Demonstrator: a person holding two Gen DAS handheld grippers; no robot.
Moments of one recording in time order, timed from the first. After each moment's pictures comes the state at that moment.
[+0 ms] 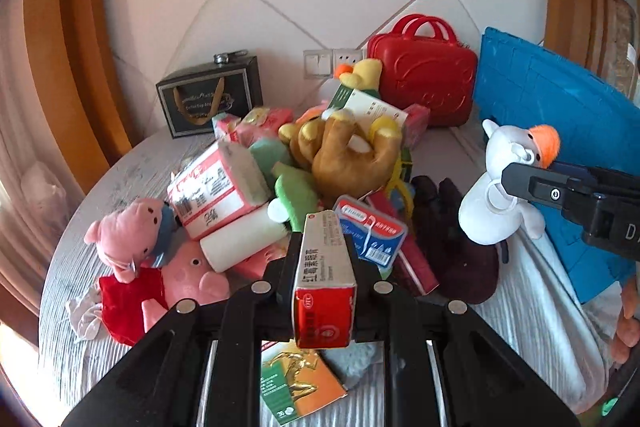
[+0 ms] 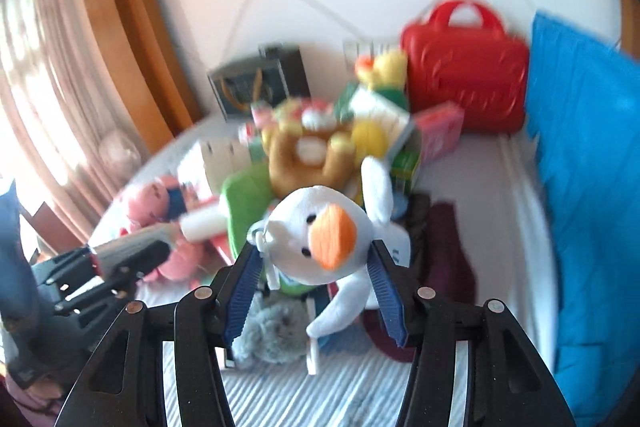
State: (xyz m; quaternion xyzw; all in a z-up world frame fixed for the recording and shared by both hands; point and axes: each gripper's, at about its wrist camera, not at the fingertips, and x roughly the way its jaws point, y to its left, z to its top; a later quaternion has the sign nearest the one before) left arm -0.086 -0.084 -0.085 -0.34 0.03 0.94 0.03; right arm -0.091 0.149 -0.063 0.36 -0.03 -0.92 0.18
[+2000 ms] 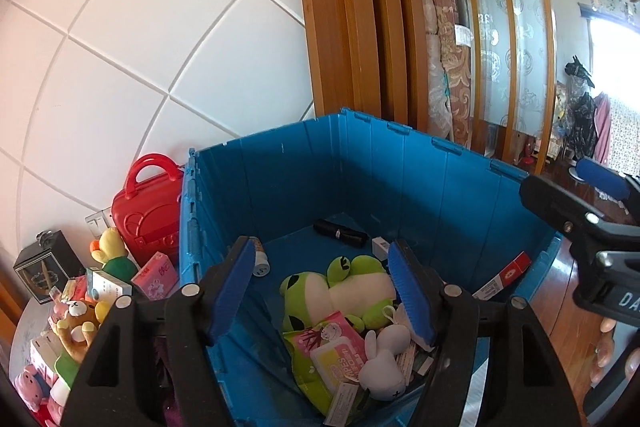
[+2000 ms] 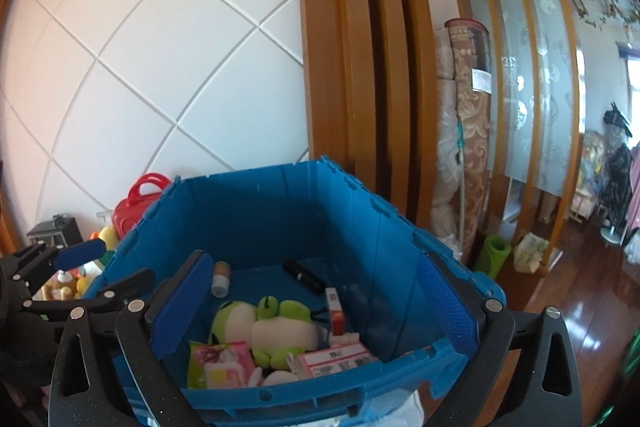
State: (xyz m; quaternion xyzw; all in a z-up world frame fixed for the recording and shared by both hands) left arm -0.047 0.325 0.048 -0.21 0.11 0.93 0.27; right arm 0.087 0.532 0.074 0.16 -0.05 -0.97 -0.19
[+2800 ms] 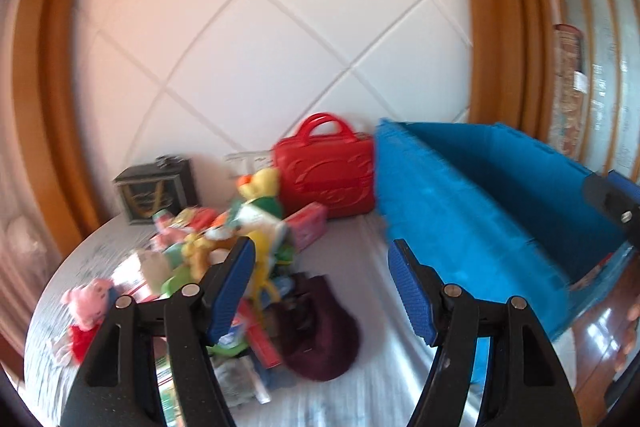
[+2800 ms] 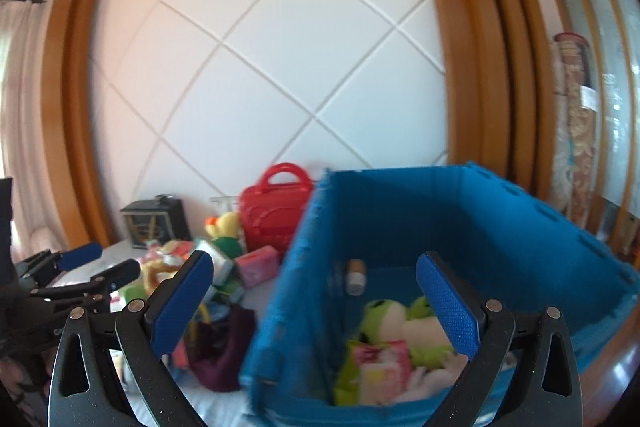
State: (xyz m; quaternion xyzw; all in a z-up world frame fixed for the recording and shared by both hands) left arm -0.044 0.083 0.018 -0.22 0.02 0.97 0.06; right arm 0.054 0.371 0.066 0.14 -0.03 -0.99 0.01
